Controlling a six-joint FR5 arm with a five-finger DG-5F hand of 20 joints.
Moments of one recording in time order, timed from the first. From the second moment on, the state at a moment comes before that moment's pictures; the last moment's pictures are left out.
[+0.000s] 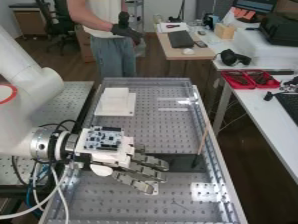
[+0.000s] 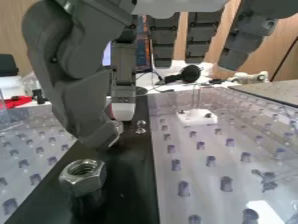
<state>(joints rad) 1.21 -2.08 -1.94 -2.42 -1.88 -0.75</state>
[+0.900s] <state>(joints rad) 1.22 -2.09 -1.92 -2.43 -1.88 -0.75</state>
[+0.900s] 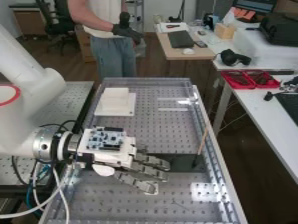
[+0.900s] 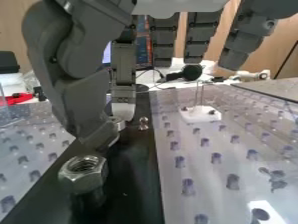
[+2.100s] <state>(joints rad) 1.22 -2.10 -1.91 -2.44 -1.90 -0.76</state>
